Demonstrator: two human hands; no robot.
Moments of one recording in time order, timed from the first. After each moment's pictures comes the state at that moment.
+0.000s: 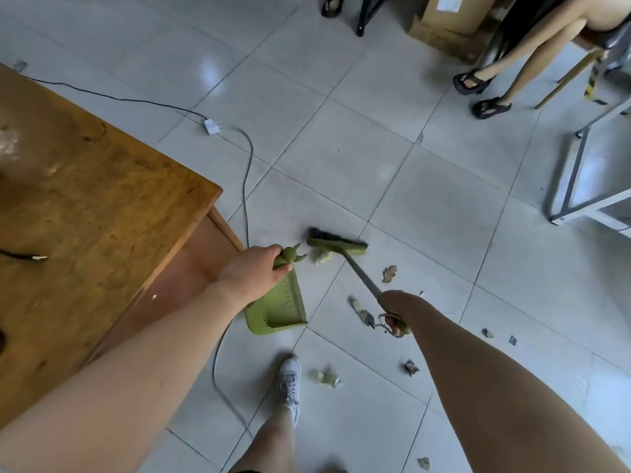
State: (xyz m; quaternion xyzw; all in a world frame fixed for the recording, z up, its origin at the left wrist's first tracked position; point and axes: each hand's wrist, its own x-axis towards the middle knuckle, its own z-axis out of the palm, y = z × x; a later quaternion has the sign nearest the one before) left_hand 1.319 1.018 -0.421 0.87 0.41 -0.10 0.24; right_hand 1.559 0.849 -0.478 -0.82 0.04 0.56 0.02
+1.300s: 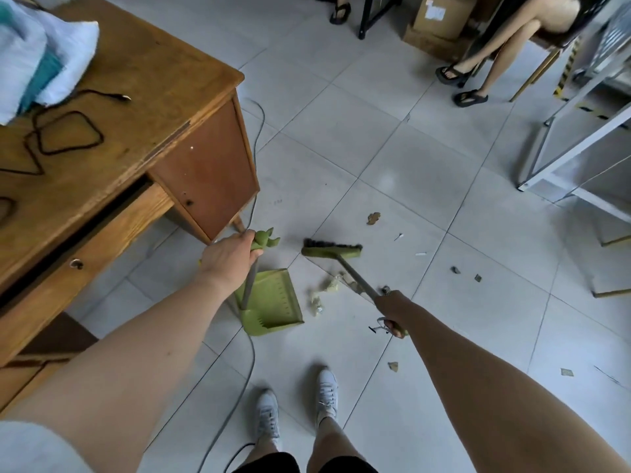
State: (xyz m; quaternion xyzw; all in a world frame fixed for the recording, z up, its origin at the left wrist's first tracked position) left_hand 1.130 0.634 -0.366 0.88 0.47 -0.06 0.10; right_hand 1.392 0.450 -0.418 -0.85 -0.08 0.52 0.04
